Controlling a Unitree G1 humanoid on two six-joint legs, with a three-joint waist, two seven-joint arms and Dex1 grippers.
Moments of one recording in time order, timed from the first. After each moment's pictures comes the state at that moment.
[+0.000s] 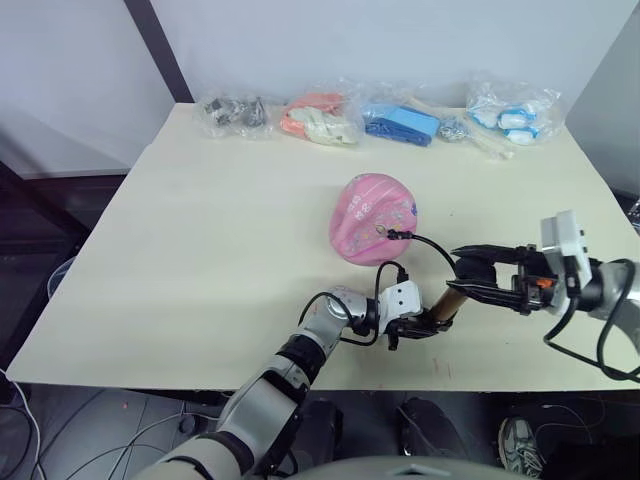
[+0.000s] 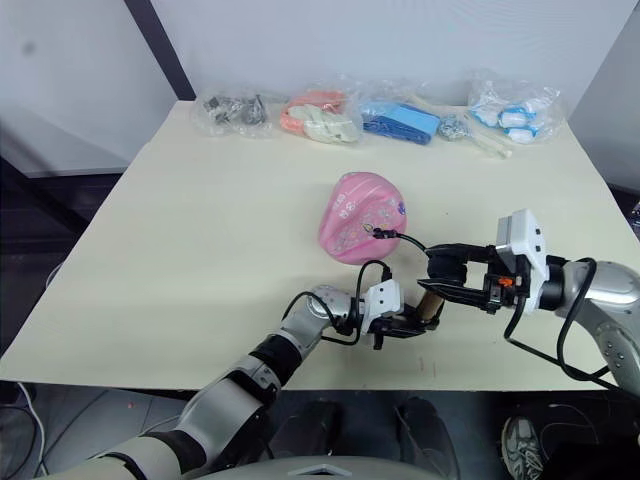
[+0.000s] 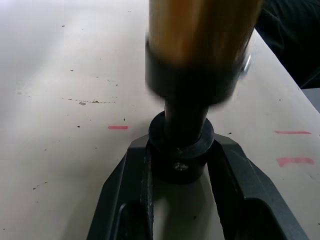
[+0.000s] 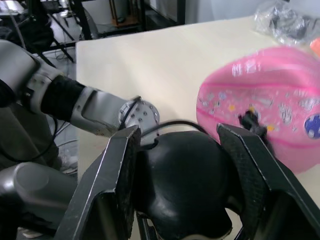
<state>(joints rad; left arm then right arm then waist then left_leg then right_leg) -0.58 0.02 -0.44 0.83 0.10 -0.23 -1.04 -0.08 -0.83 -0.09 -0.40 0.71 0.42 1.02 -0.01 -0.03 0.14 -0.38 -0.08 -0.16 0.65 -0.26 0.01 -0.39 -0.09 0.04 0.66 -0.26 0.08</state>
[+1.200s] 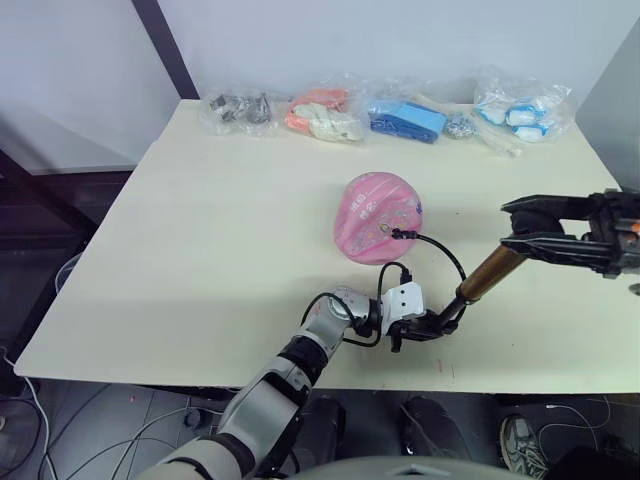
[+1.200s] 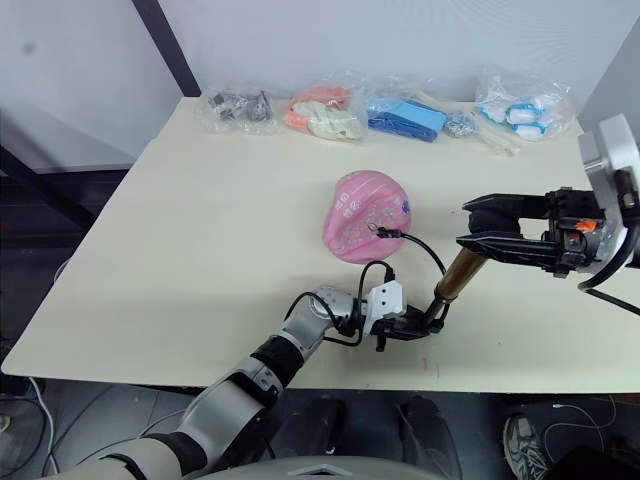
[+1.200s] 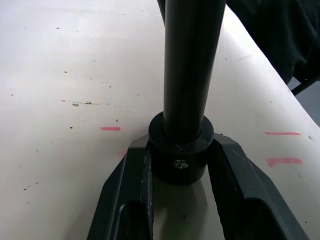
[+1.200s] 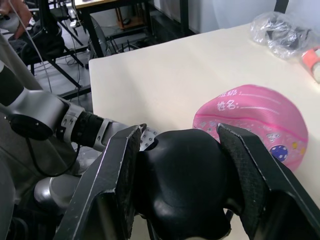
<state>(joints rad) -0.58 0.01 -0.44 0.81 0.10 -0.23 -1.06 -0.29 -1.15 -0.43 -0.43 1.16 0.85 1.02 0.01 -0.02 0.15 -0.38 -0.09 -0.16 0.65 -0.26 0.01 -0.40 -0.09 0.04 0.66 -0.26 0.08</state>
